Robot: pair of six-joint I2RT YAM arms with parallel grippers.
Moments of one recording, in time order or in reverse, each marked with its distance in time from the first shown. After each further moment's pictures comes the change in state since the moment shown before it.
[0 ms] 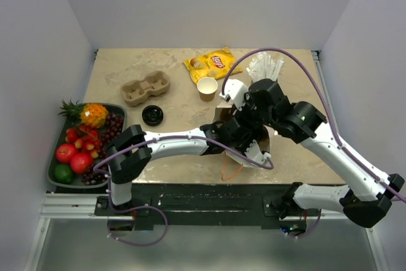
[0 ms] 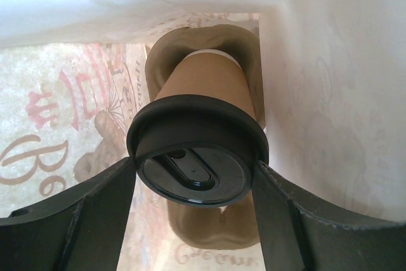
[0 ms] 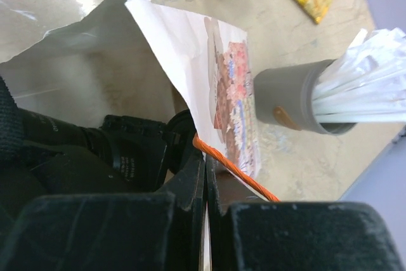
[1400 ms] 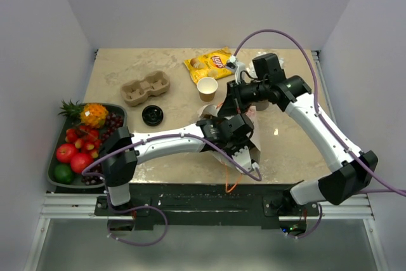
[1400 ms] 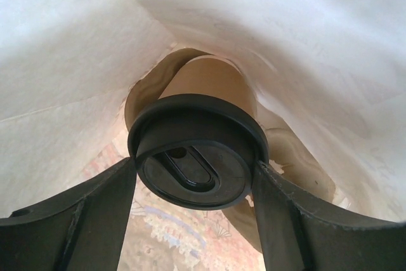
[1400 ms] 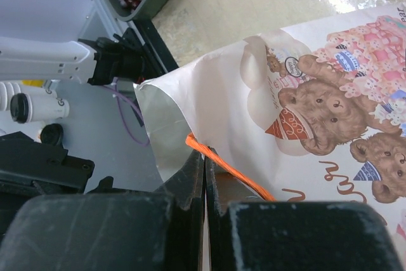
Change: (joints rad) left arm -0.023 -0.067 0.118 -0.469 -0.039 0.250; right arm -0.333 0.249 0.093 0.073 -0.917 0.550
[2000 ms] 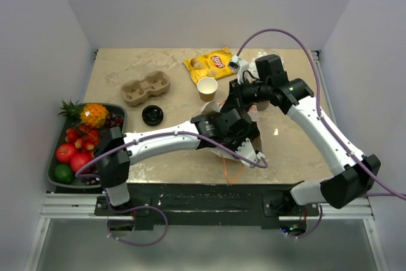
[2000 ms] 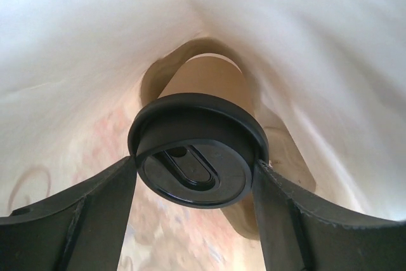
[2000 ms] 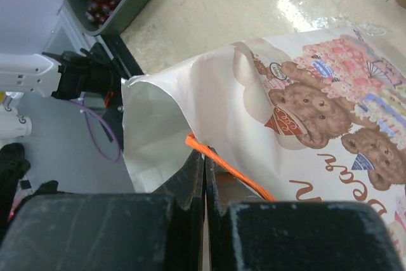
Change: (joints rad) left arm 0.017 -0.037 0.025 0.028 0.027 -0.201; right arm -0.015 -0.026 -0.032 0.056 0.083 -0.023
